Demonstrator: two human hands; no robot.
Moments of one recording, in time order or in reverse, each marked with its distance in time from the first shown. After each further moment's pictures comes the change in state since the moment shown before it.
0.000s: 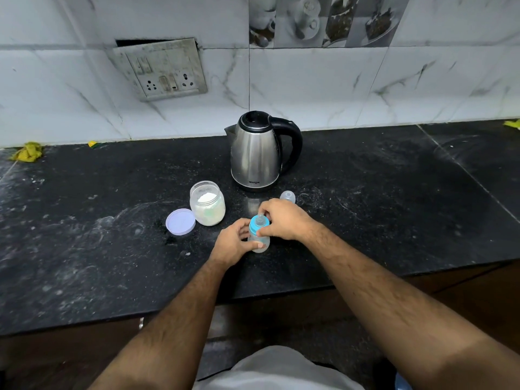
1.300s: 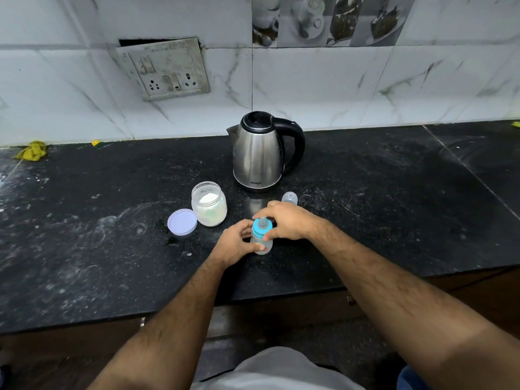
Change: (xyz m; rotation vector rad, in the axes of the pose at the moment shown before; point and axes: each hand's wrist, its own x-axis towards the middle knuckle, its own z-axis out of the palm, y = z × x) left_hand 0.008 -0.004 -0.006 0.034 -0.085 0.008; right_hand 0.008 0.013 -0.005 -0.011 -0.184 -0.107
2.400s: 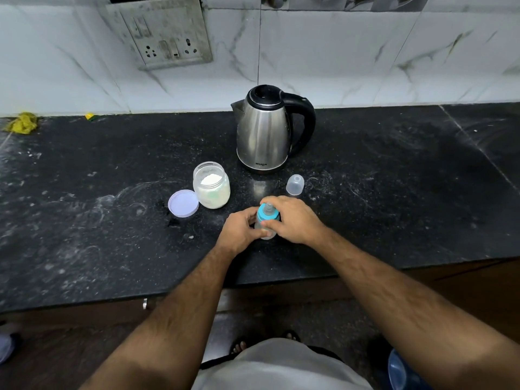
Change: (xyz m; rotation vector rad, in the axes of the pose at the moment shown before) left_hand -0.003 0.000 0.010 0.039 0.045 0.015; right_hand -0.010 0.000 0.041 0.106 0.225 0.066
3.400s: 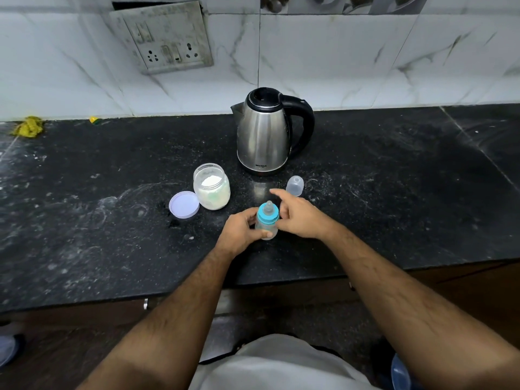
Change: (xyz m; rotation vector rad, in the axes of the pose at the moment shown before) left_hand -0.007 0.010 0.000 0.000 0.018 -0.025; right_hand 0.002 0.015 -0.015 0.203 -0.069 0.047
